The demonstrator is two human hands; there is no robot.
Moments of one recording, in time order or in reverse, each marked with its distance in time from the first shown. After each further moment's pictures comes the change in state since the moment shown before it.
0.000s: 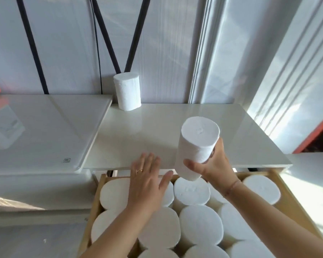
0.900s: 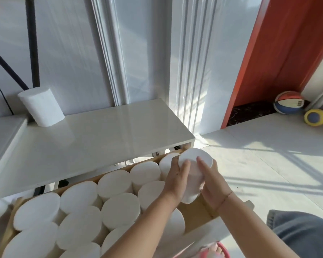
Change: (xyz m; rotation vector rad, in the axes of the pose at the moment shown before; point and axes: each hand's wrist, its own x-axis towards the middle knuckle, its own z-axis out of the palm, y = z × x) left_hand -0.033 0.264 0.050 -1.164 -0.497 -0.094; right_hand -0.135 0.027 -0.168 0.629 0.425 0.486
